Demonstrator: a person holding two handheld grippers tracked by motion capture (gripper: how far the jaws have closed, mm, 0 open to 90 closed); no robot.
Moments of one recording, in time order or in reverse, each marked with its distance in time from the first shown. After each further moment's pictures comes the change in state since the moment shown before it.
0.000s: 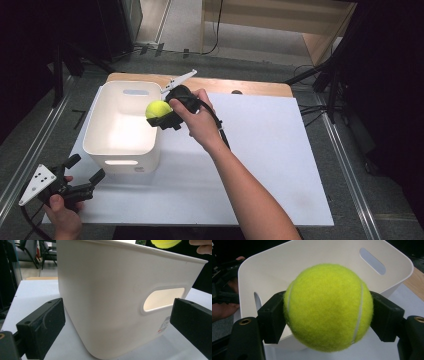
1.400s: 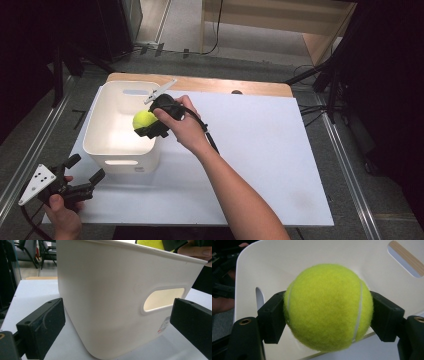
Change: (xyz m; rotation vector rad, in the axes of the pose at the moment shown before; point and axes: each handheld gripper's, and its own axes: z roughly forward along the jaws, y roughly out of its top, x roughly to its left) left arm 0.001 0.000 0.000 -0.002 -0.004 -0.003; right arm 0.014 0.001 0.042 0.052 0.056 -0.065
